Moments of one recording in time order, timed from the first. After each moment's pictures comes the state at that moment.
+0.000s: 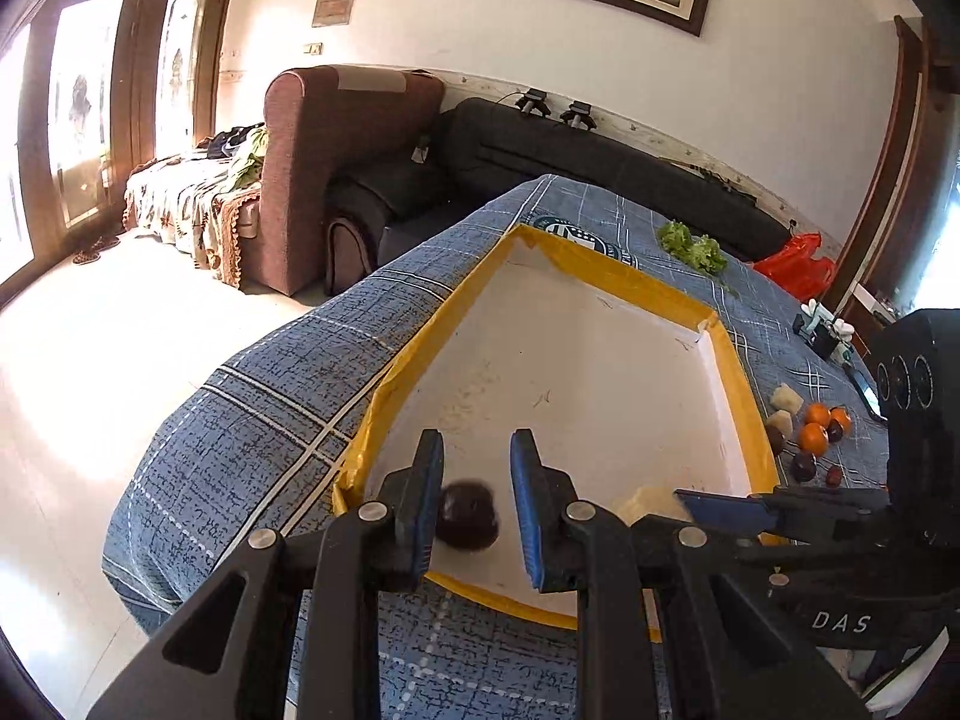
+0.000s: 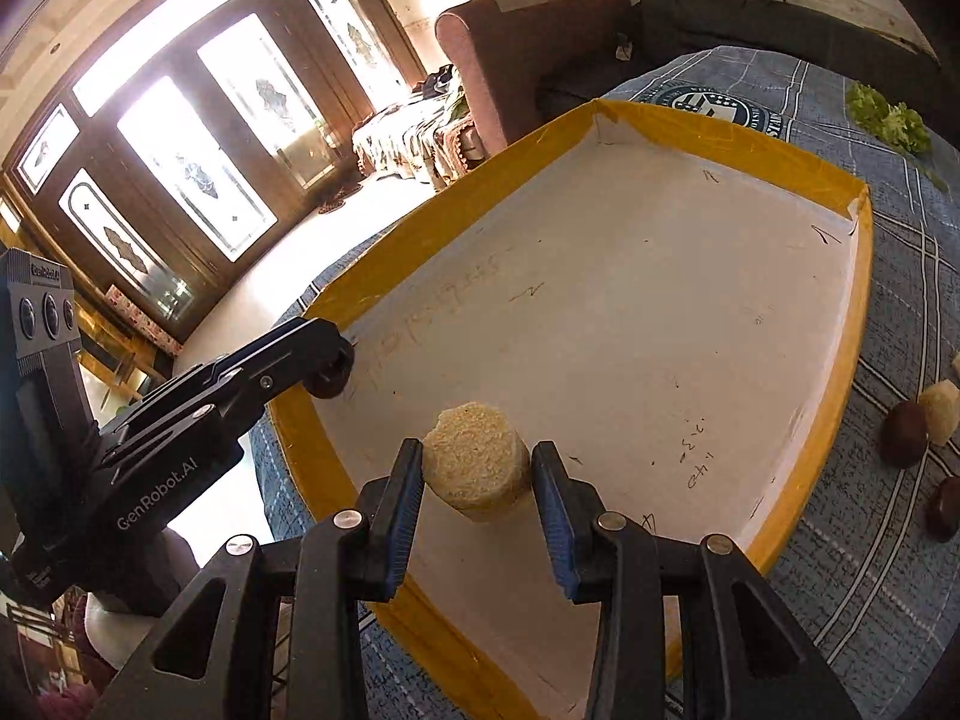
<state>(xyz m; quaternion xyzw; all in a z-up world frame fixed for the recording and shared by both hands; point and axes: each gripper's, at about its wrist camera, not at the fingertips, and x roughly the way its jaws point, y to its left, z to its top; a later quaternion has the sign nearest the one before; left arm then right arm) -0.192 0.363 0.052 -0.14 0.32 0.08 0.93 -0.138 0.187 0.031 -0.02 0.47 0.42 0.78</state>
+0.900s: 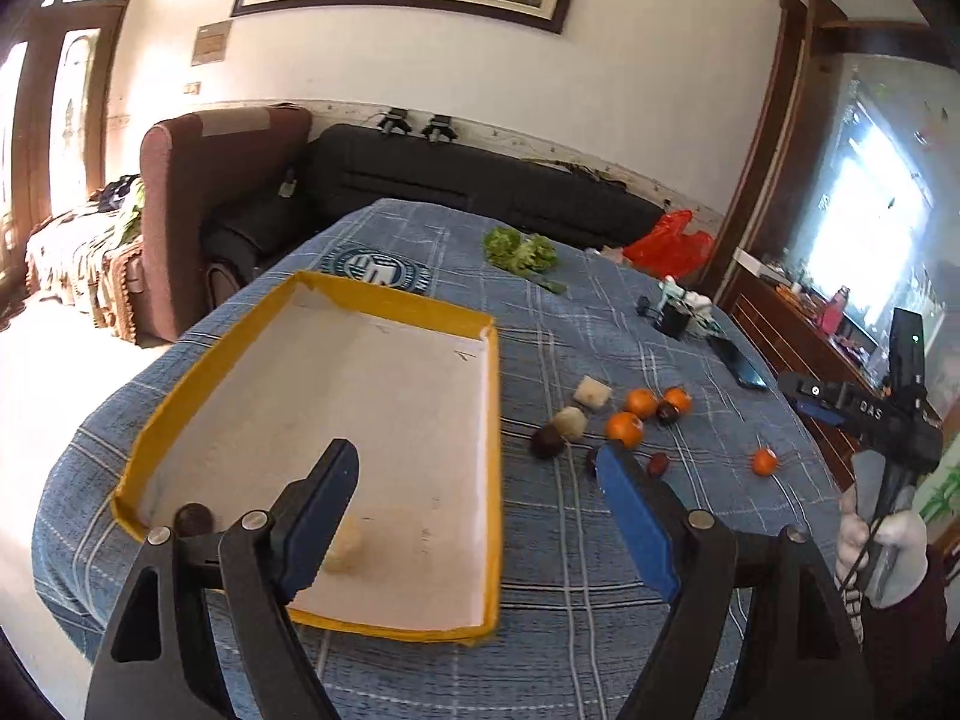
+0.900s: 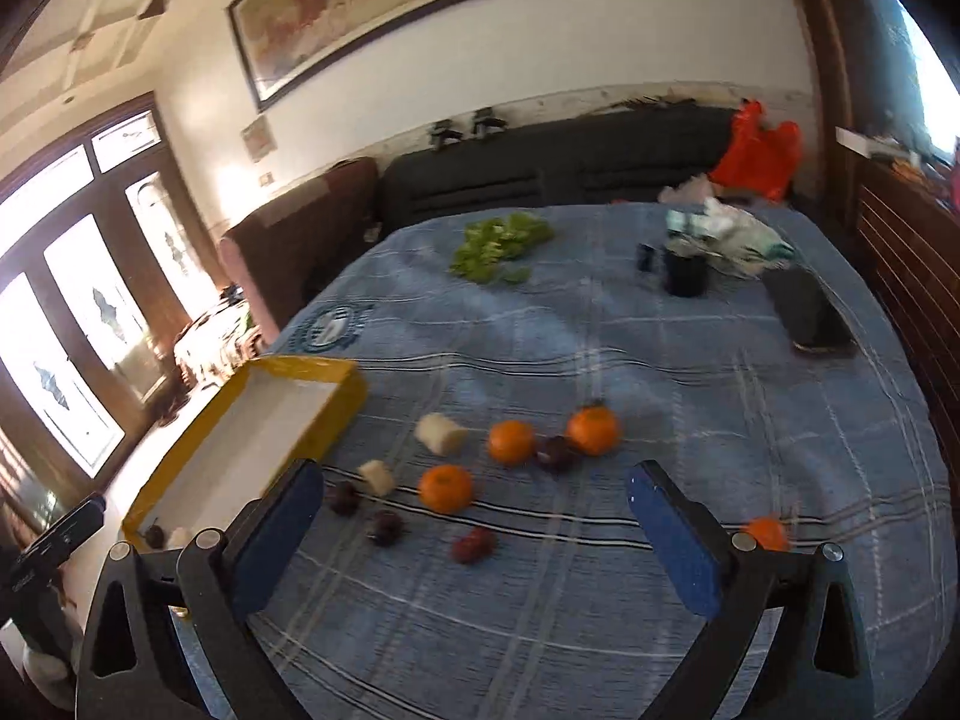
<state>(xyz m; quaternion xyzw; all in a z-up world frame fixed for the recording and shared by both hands) -0.190 0.221 0.114 -0.10 0.30 -0.07 0.95 -0.109 -0.123 0.115 0.10 0.34 0.15 0.92</state>
